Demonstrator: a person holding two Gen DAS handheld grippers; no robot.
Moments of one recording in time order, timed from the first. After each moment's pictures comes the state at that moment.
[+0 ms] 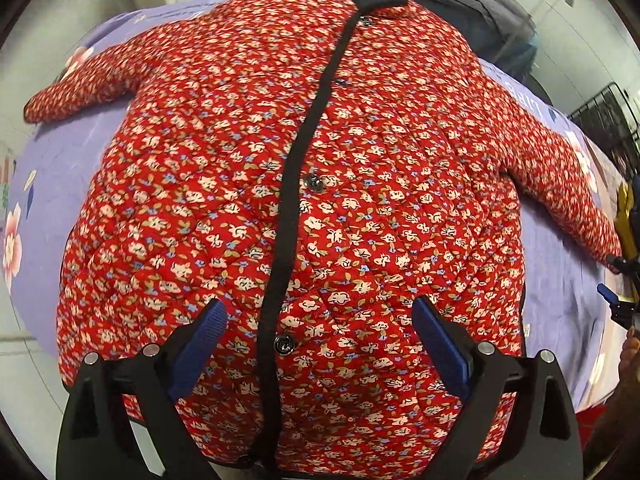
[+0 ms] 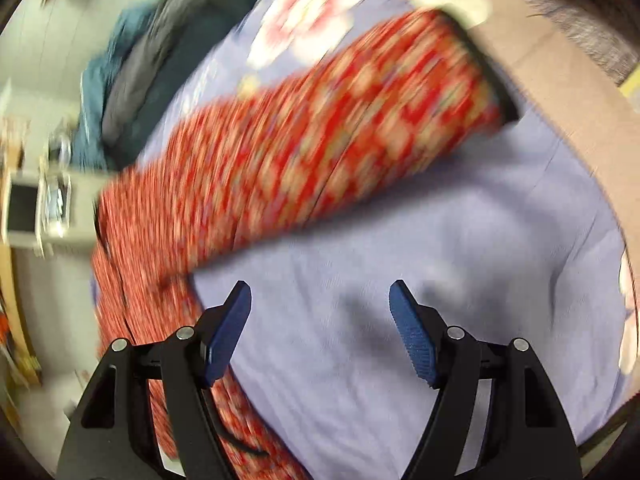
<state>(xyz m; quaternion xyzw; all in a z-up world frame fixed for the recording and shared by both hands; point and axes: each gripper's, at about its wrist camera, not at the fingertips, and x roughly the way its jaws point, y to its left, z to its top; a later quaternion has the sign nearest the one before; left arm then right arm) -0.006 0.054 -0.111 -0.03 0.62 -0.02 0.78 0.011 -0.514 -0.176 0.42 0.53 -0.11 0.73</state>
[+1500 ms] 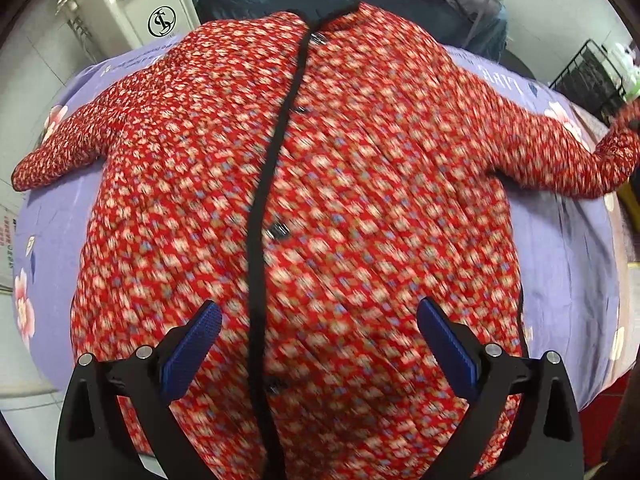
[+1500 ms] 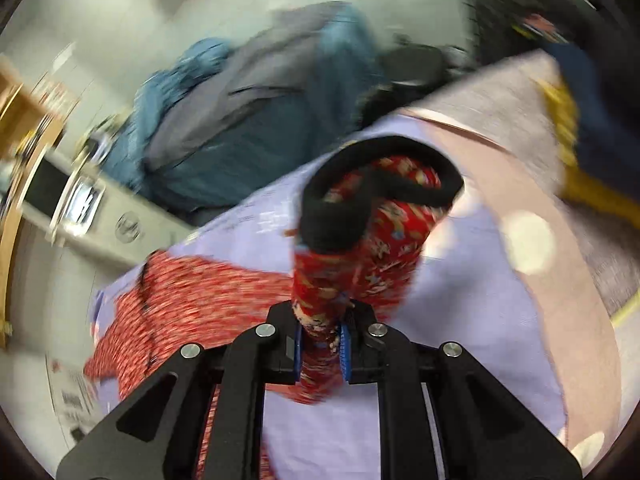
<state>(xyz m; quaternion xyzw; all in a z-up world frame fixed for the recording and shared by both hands) 0.023 0.026 -0.104 0.04 0.60 -0.06 0.80 0.123 -0.495 -0.043 0.28 0.44 -0.05 0.85</state>
